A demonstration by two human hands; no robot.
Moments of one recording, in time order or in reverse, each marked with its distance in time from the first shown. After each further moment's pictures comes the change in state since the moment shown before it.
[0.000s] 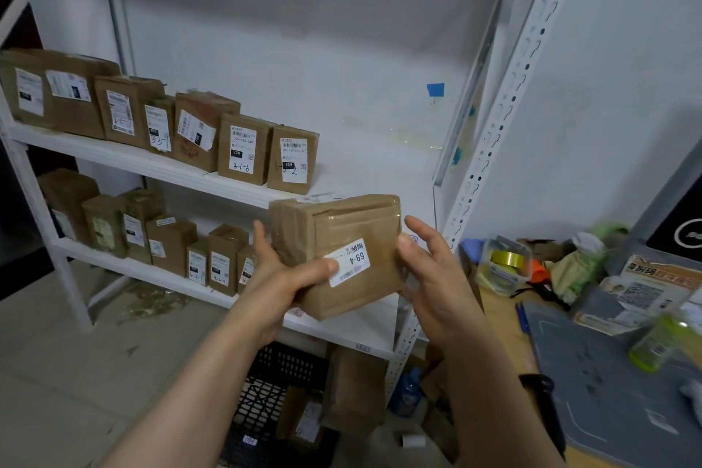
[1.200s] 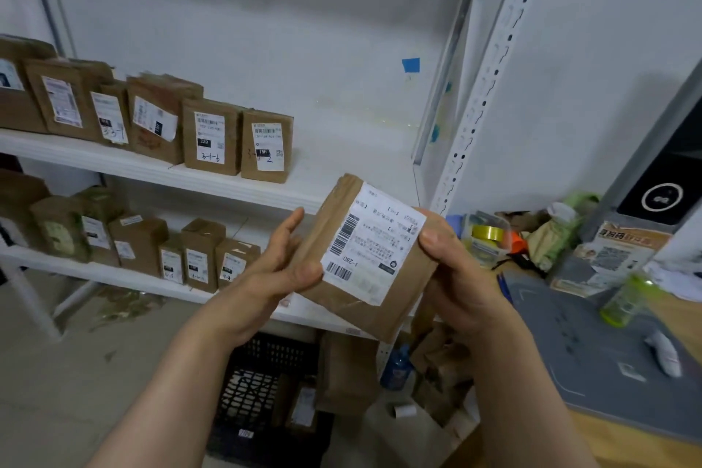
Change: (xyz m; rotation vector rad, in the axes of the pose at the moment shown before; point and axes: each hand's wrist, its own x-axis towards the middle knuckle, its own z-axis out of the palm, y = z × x) left_hand 0.026 -0.004 -0.023 0.120 -0.483 0.053; right_hand 0.010 0.005 -0.033 0.059 -0.119 -0.015
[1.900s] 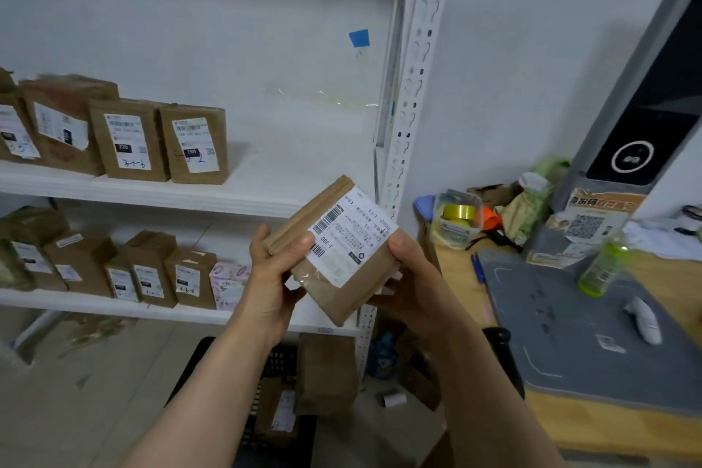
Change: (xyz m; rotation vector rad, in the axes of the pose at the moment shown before) left_hand 0.117 -0.067 0.094 -0.401 0.392 -0.043; right_hand 0.025 0.042 -0.106 0.155 0.022 0.152
